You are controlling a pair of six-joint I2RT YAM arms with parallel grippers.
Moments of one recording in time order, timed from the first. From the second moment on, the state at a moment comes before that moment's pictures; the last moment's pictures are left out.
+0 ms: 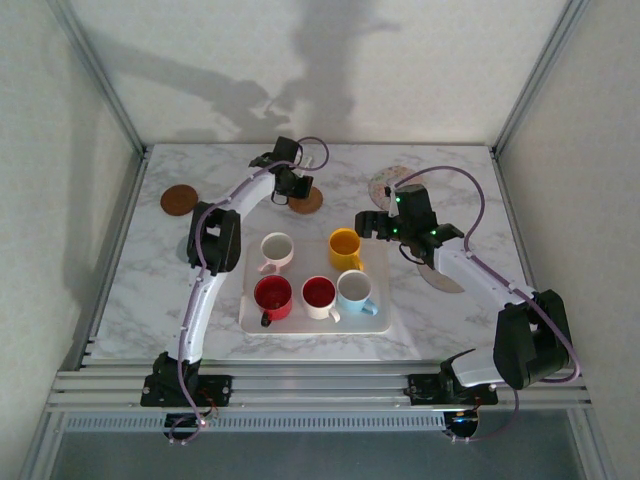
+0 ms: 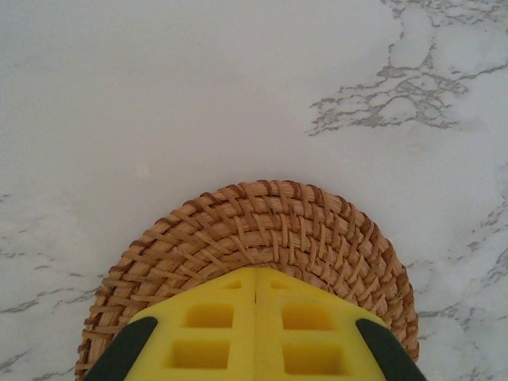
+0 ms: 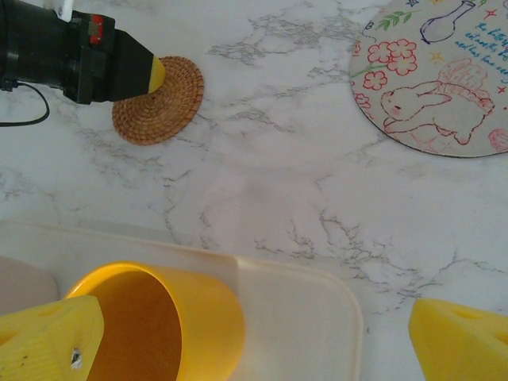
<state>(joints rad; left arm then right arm) -0.34 2.59 2.27 -0.68 0.24 -0.08 0.43 1.39 0.96 -0.28 -0.05 0.32</state>
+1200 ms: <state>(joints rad) -0.35 2.53 2.29 -0.69 0.22 -0.21 0.43 1.39 0.97 -0.29 -0.09 0.31</state>
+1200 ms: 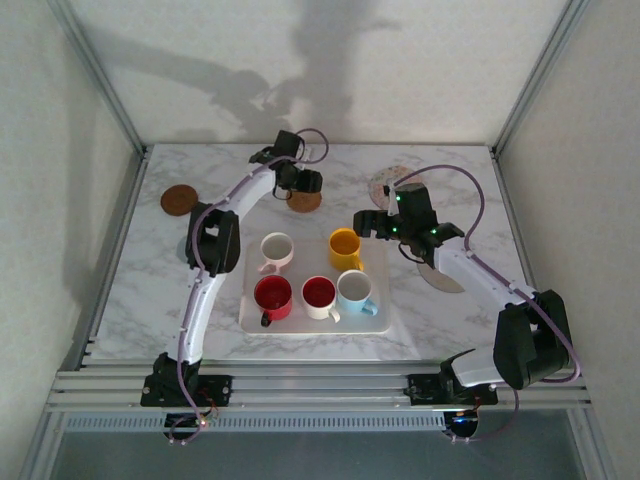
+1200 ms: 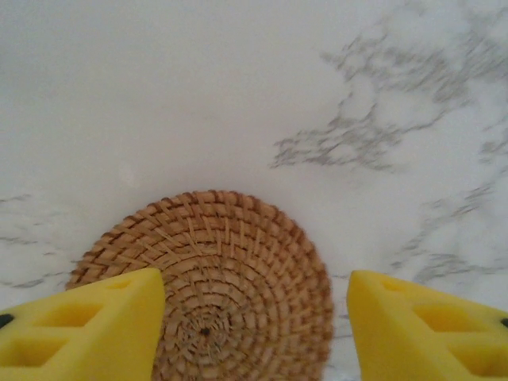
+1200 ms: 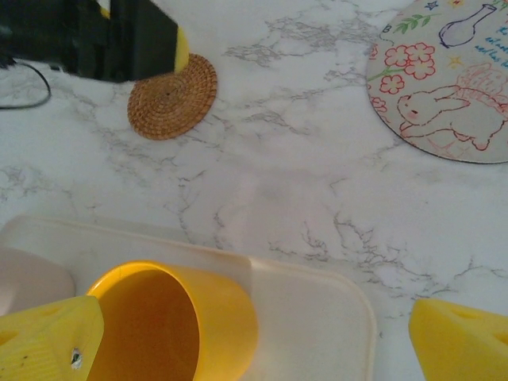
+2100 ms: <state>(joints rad) -0.31 1.52 1.36 -0.59 -0.10 -0.44 0.58 1.14 1.00 -0.52 -0.13 0.22</state>
